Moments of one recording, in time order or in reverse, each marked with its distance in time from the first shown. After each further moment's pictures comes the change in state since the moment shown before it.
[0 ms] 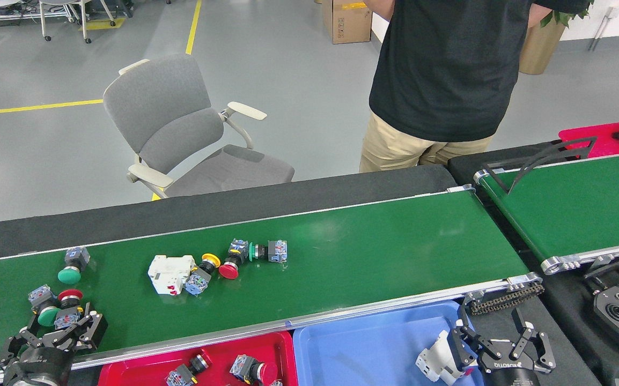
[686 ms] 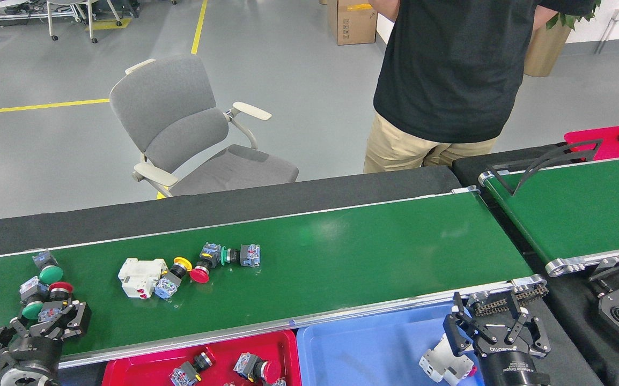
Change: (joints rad) left arm 0.083 0.009 -0.007 -0.095 0.004 -0.103 0.059; right arm 0.002 0.000 0.004 0.000 0.000 0.000 0.050
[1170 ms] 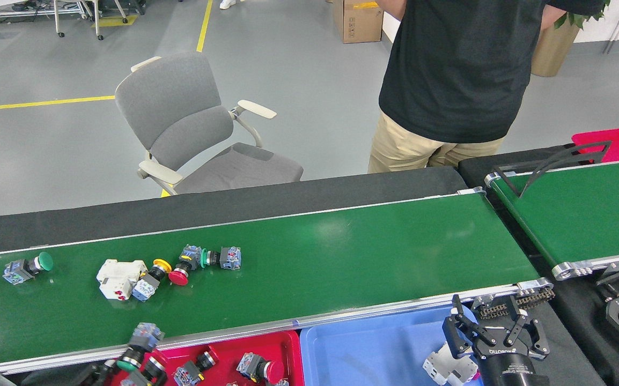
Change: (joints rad) left arm 0.401 -0.149 0.001 -0.439 -0.001 -0.644 0.004; right arm 0.008 0.000 0.006 0.000 0.001 0.000 0.001
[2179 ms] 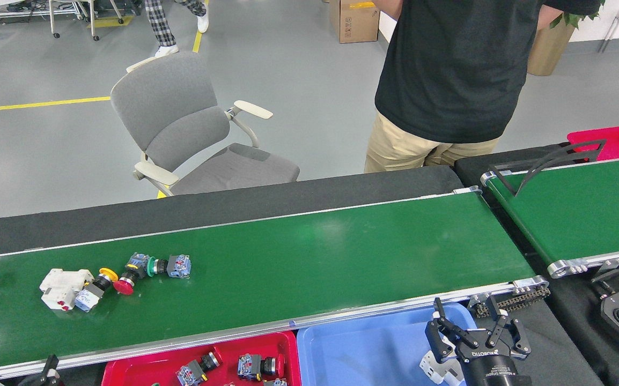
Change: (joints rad) left arm -0.167 0.144 0.241 0.238 0.001 0.460 0.002; right arm -0.007 0.000 0.068 0.009 0.001 -0.004 -0.003
